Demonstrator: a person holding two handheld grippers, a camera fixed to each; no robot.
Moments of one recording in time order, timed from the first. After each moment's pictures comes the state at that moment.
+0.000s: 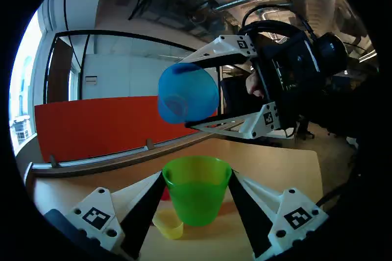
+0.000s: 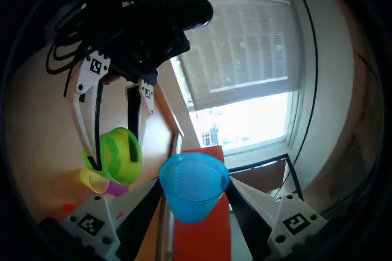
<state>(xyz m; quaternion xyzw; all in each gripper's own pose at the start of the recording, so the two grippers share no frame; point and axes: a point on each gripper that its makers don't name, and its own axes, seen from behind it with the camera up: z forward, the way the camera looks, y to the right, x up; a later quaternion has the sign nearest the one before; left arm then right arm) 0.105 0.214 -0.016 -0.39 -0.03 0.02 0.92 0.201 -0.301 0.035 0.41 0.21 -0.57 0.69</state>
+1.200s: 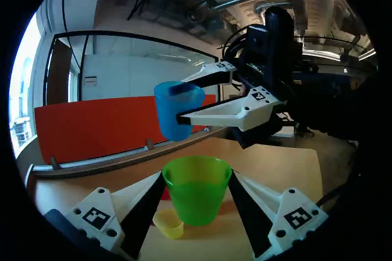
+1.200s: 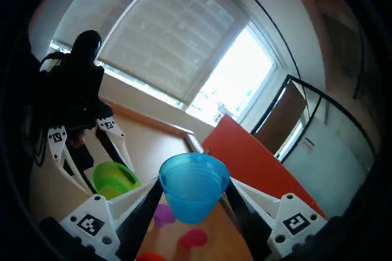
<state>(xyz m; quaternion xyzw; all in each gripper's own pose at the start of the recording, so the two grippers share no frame) 0.109 0.212 -0.020 -0.39 -0.03 0.02 0.92 0.180 -0.284 0.051 0.46 0.03 -0.28 0.84</state>
